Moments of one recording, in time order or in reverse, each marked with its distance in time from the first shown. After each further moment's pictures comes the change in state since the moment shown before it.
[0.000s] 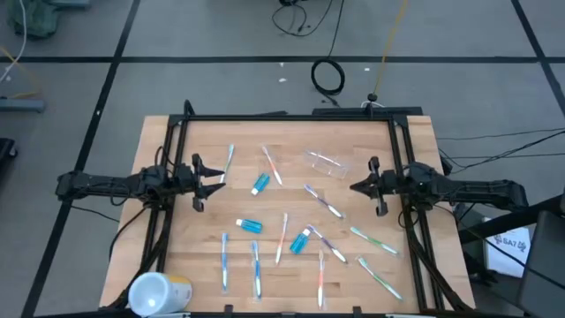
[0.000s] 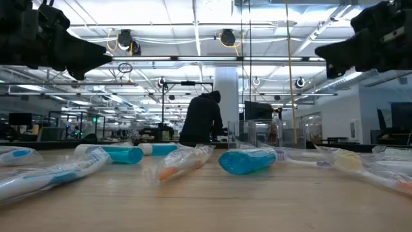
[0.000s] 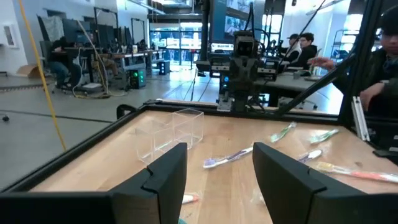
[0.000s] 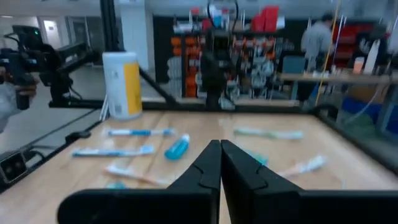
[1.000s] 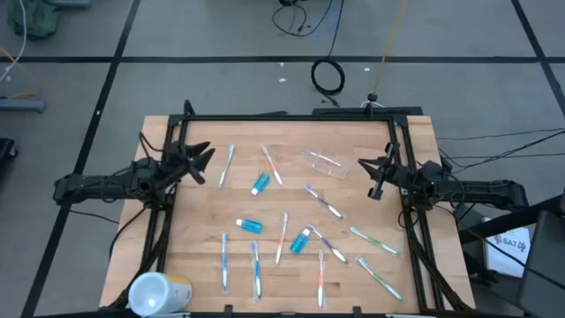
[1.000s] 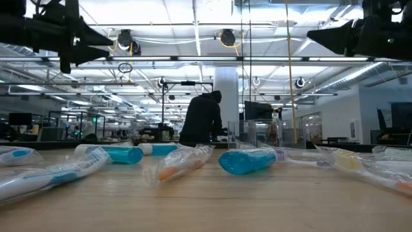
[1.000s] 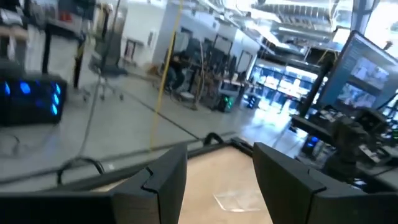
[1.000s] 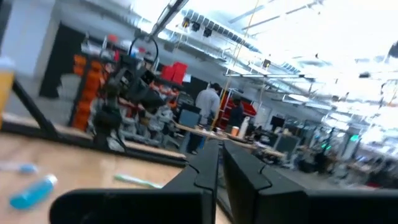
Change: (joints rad) left arm 0.069 0.039 0.160 -0.069 -0.420 -0.272; right arm -0.002 0.002 0.000 0.253 0.341 -0.352
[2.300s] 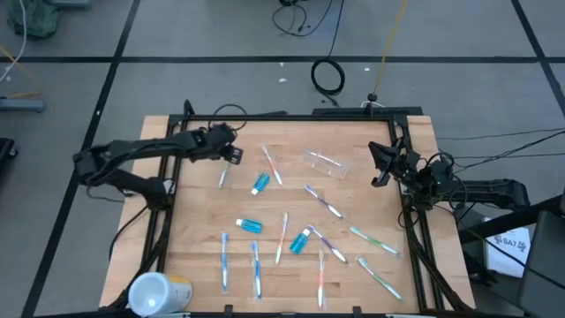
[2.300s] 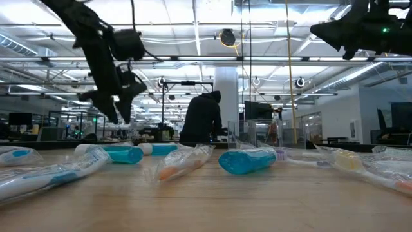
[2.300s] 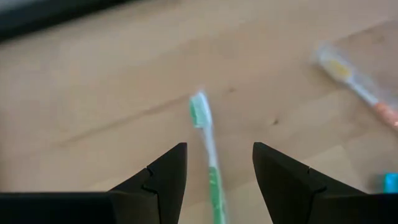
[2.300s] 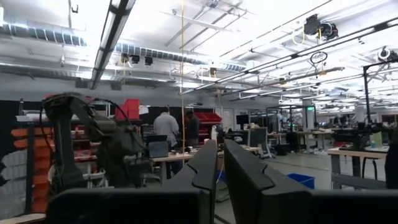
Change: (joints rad) left arm 0.448 1.086 0.569 -0.693 0.287 -0.342; right arm 0.000 0.036 0.000 0.195 0.242 0.211
